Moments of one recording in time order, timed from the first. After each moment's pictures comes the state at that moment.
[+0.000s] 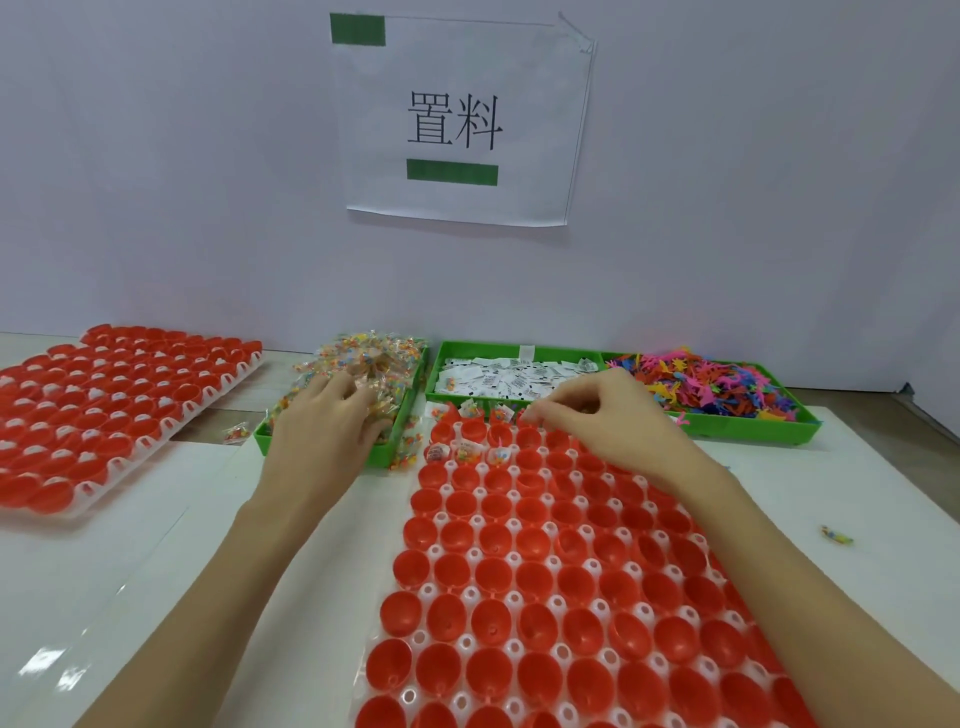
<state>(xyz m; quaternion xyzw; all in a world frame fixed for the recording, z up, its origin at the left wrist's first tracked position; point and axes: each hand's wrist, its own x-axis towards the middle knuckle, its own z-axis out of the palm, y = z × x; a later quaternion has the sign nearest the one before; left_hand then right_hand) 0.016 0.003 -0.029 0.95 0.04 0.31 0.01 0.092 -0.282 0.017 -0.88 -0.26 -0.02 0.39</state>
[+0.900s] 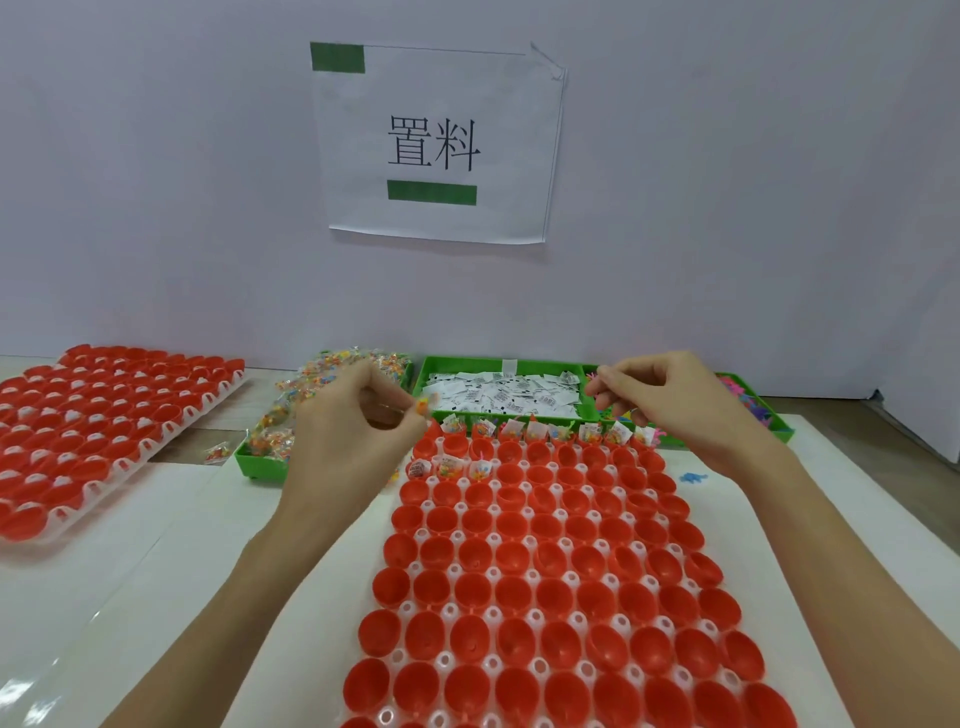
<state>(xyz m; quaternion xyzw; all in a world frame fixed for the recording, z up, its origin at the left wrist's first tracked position) -0.007 -0.062 0.015 0.83 0.05 0.34 0.44 0.117 -0.345 0.040 -0.83 -0.19 0.00 0.52</state>
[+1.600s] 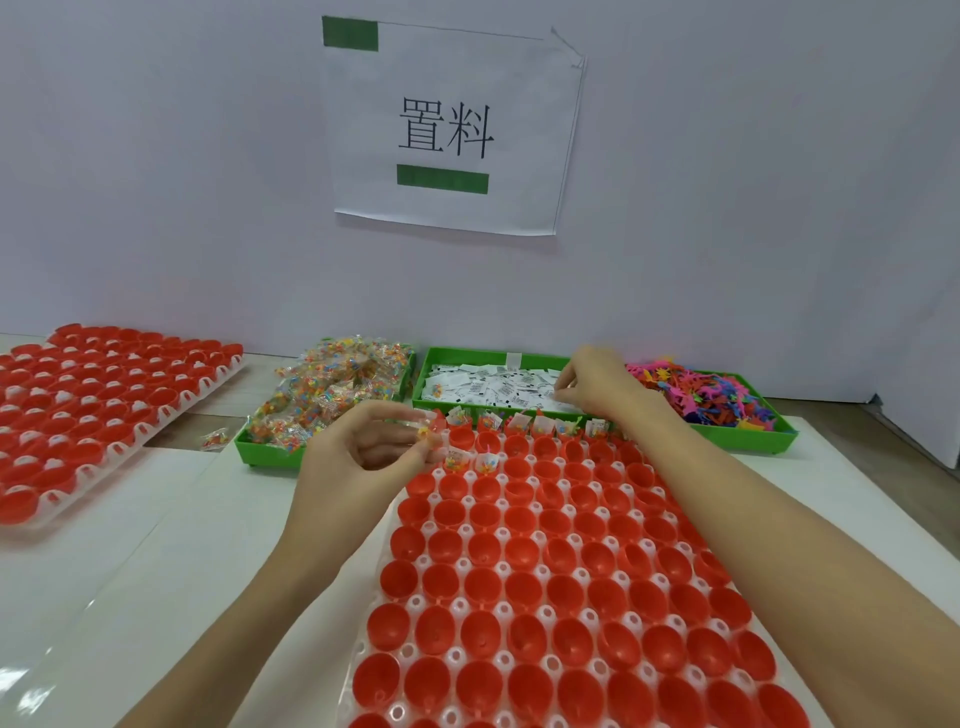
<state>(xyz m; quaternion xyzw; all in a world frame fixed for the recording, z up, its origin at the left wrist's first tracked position) -0.020 -0.056 -0.024 0.71 0.02 0.25 0.66 0.198 -0.272 0.012 -0.97 -0.20 -0.01 0.13</state>
